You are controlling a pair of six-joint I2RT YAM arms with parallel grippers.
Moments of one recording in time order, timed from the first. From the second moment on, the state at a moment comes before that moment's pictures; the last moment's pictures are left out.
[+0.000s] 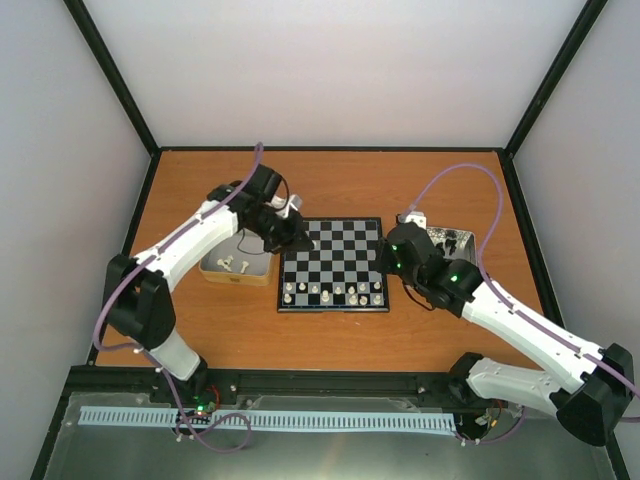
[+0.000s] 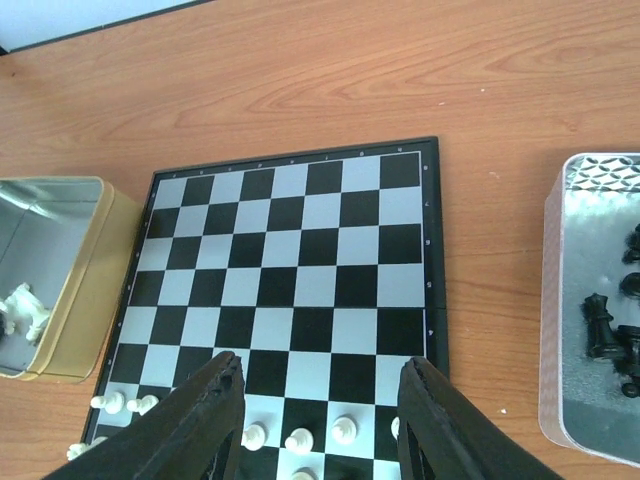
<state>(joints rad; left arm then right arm) -0.46 1.60 1.36 -0.88 0.61 -0.63 0.76 1.05 0.88 -0.54 0.33 0.68</state>
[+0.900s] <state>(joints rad) -0.56 1.98 1.46 -1.01 0.64 -0.56 0.75 0.92 0.78 -0.52 0.36 0.70</state>
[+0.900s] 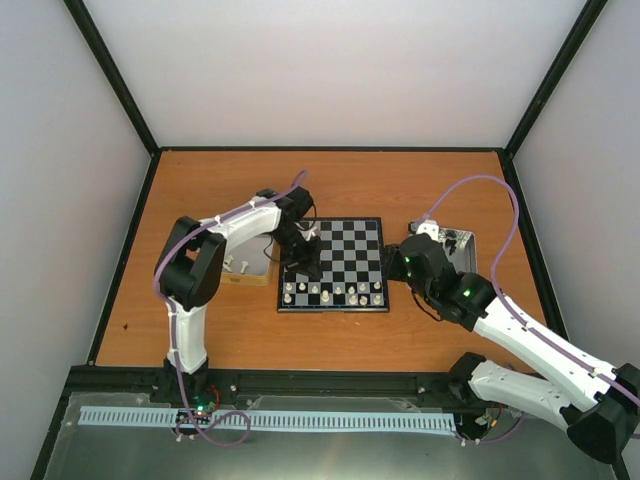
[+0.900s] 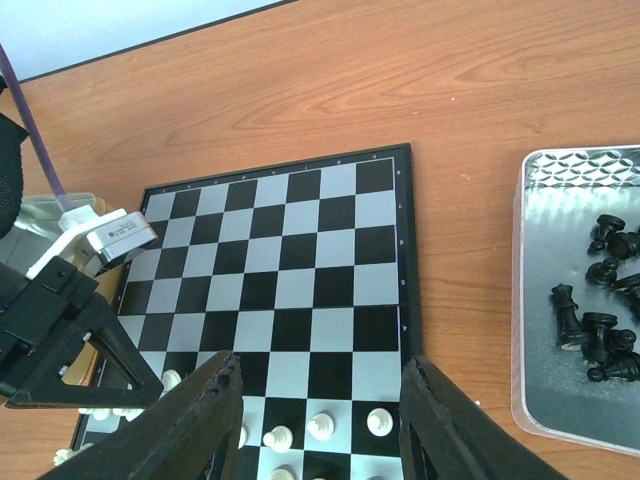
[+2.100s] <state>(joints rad) -0.62 2.08 1.52 -1.08 0.62 -0.53 0.73 0.87 0.74 -0.49 0.38 0.67</state>
